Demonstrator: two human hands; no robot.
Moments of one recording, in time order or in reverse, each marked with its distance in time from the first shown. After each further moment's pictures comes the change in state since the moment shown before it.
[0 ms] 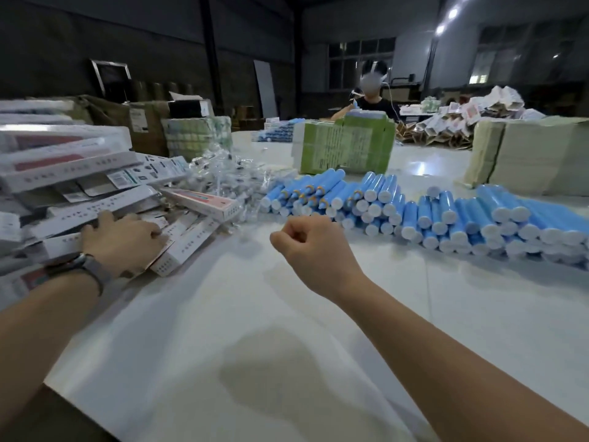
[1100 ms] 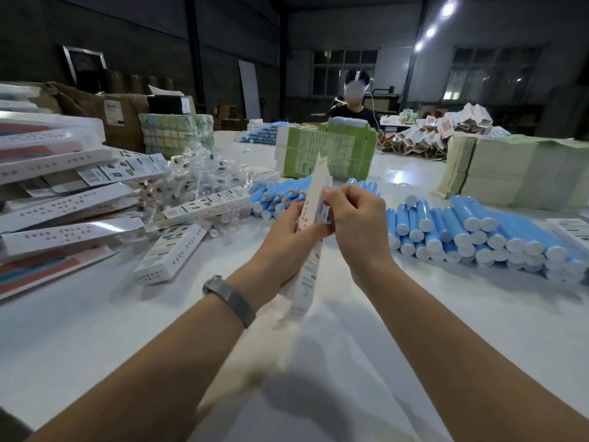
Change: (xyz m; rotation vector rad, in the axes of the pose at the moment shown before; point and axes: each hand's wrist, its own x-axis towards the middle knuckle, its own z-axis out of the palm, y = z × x) left_hand -0.113 0.198 -0.024 -1.601 -0.395 0.514; right_hand 0.021 0.014 -0.046 0.336 0.379 0.120
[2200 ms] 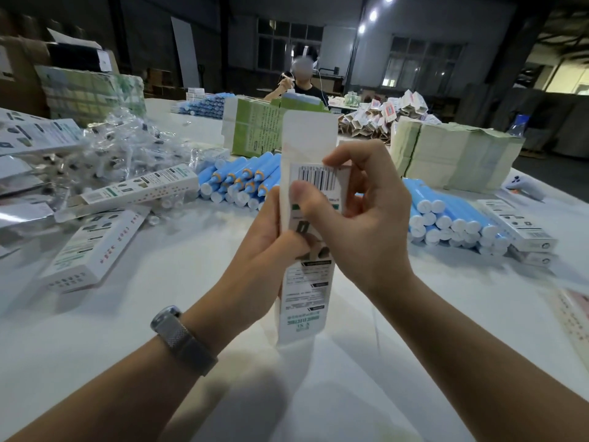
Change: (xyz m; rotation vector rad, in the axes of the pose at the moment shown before) left_hand -0.024 -0.012 0.007 -0.409 -0.344 0.310; right_hand -0.030 -0.033 -0.029 -0.243 0.038 -0.616
